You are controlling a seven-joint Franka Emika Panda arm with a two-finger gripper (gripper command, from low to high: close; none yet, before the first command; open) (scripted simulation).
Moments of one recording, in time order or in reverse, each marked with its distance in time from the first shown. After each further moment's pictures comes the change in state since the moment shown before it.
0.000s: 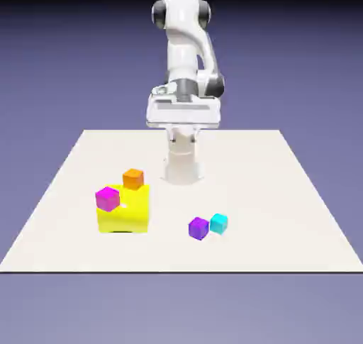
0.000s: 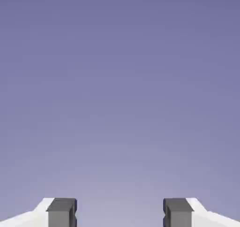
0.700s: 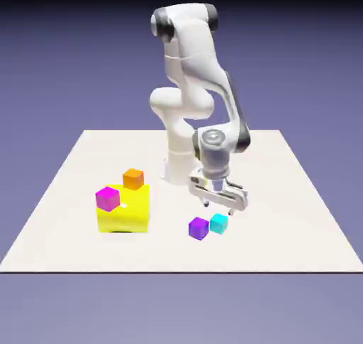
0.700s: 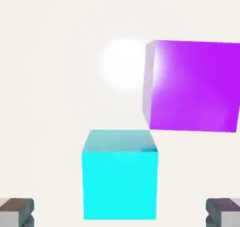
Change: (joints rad) arm -0.285 0.710 0.529 0.104 0.127 -0.295 0.716
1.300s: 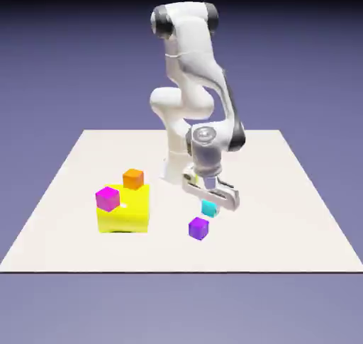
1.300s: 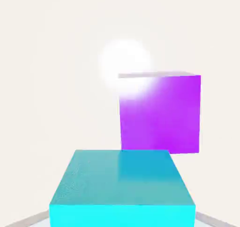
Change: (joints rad) arm -0.109 -0.227 -0.065 0.020 0.164 -0.224 -0.056
